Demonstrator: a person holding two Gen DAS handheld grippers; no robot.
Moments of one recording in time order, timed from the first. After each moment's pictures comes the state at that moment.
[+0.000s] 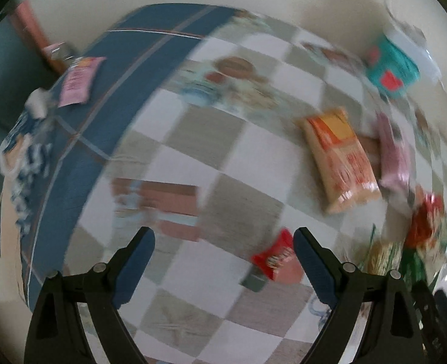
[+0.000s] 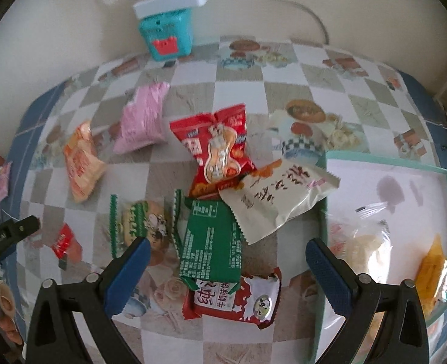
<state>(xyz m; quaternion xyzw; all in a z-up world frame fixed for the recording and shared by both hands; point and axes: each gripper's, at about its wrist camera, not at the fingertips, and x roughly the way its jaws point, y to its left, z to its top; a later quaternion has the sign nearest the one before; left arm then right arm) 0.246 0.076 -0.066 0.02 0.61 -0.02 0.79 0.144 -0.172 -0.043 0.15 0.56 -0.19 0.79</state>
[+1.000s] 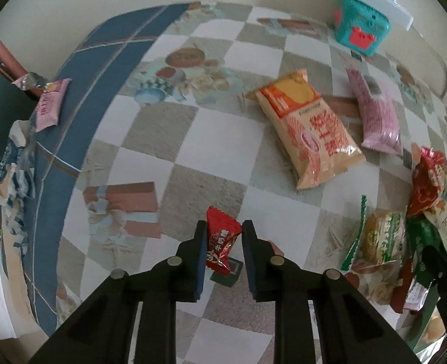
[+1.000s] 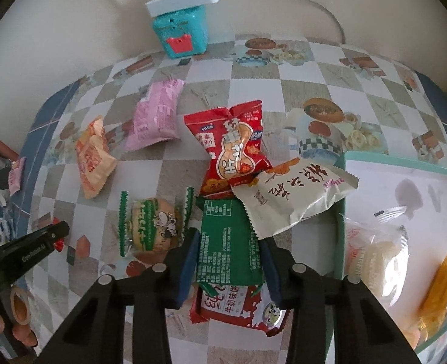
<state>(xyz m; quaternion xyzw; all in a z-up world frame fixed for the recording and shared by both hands) 0.235 0.038 -0.064 0.08 0.61 -0.05 0.79 0.142 -0.171 -0.042 0.17 0.55 -0.14 0.80</state>
